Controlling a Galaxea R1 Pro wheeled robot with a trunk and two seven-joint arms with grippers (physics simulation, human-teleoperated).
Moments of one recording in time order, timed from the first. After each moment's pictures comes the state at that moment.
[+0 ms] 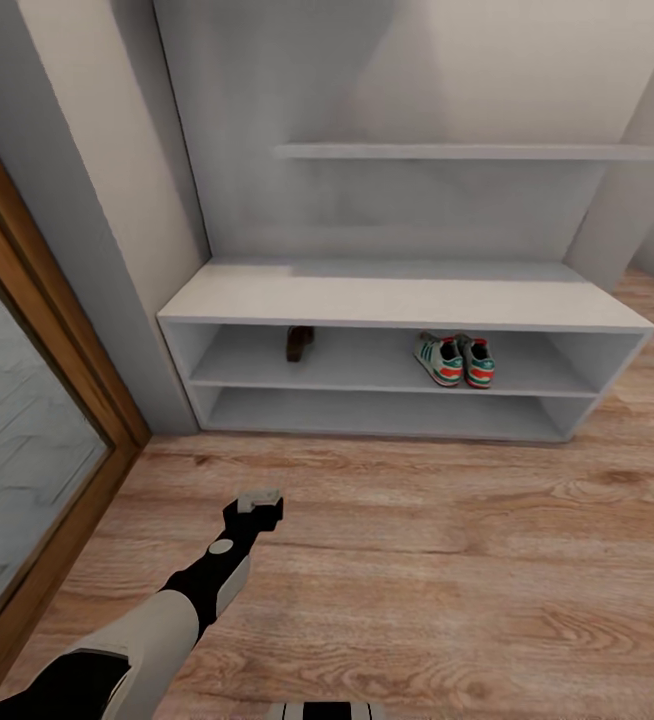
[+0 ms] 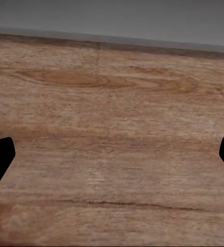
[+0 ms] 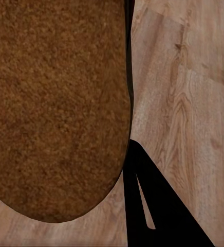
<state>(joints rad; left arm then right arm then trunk) -0.80 -0.13 -0.07 -0.24 0.06 -0.22 0.07 -0.85 -1.13 -0.13 0.02 -0.59 0.17 -0.07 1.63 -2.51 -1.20</state>
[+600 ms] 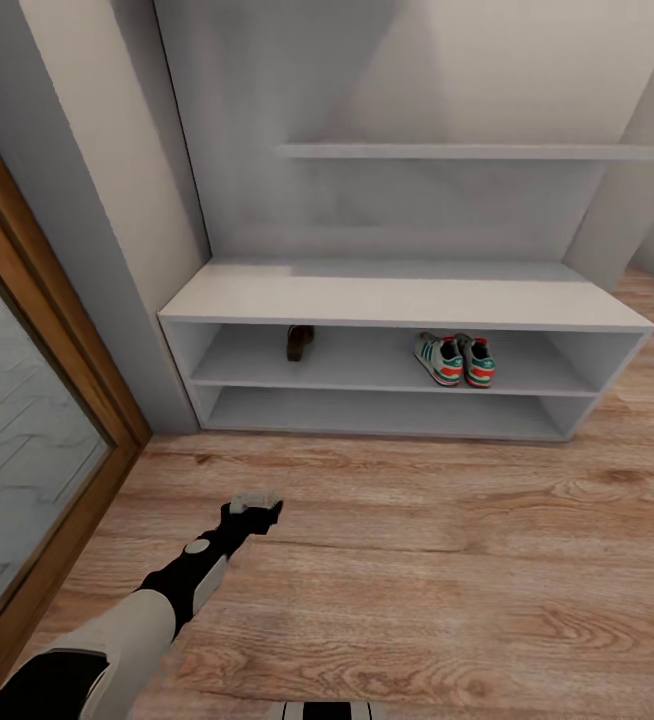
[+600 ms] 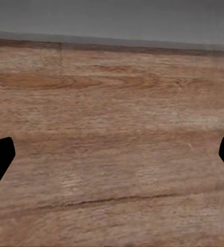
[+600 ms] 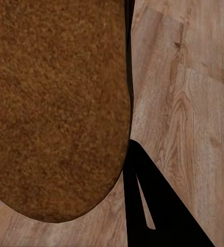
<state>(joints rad) -0.80 -0.05 -0.06 -0.24 0.07 -0.22 -0.20 -0.85 -1.13 -0.13 0.02 -0.59 0.17 -0.07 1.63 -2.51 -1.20</state>
